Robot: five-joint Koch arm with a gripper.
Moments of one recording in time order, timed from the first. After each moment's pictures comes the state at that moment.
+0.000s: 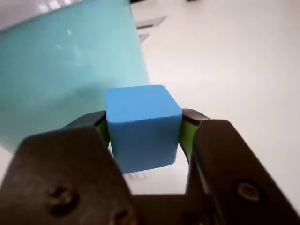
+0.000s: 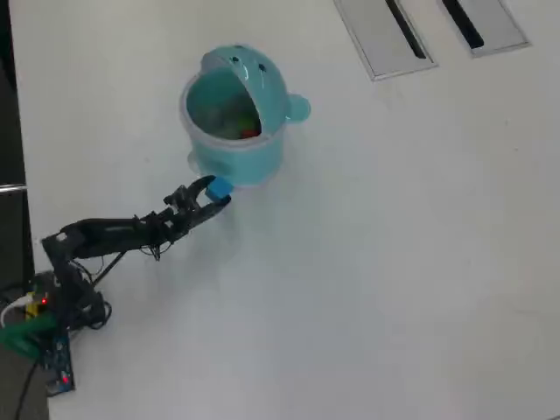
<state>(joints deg) -21.4 87.4 129.4 -33.5 -76.8</state>
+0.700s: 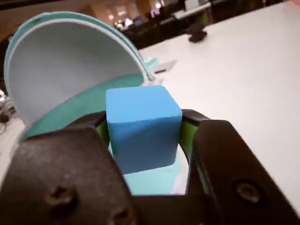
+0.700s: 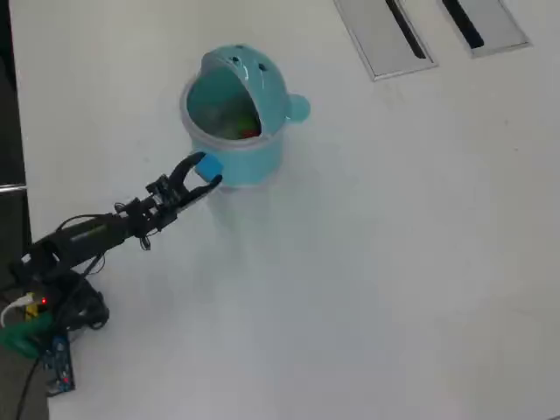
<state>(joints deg) -22.0 103.8 120.1 -16.6 -69.7</state>
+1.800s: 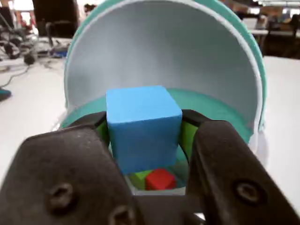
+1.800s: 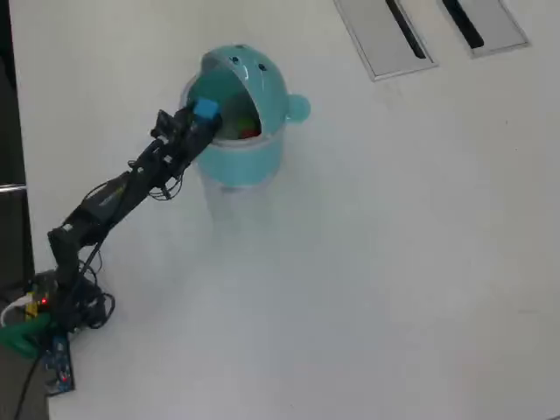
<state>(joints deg) -35.0 79.1 83.8 -6.2 -89.8</state>
